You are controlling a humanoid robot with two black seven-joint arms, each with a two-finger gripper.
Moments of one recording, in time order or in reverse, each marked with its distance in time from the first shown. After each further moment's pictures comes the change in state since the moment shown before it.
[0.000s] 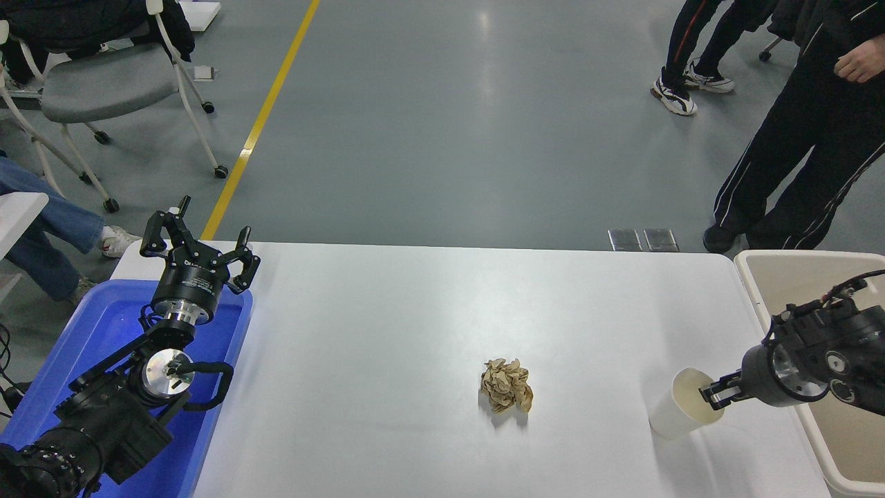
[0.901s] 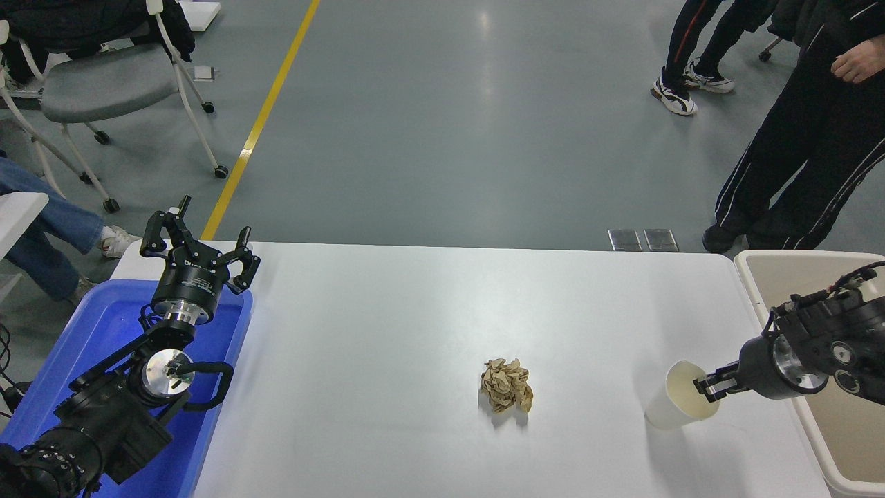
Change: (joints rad) left arm 0.000 0.000 0.000 0.000 0.000 0.000 0.000; right arm 0.030 -0.016 0.009 -0.001 0.028 -0.003 0.067
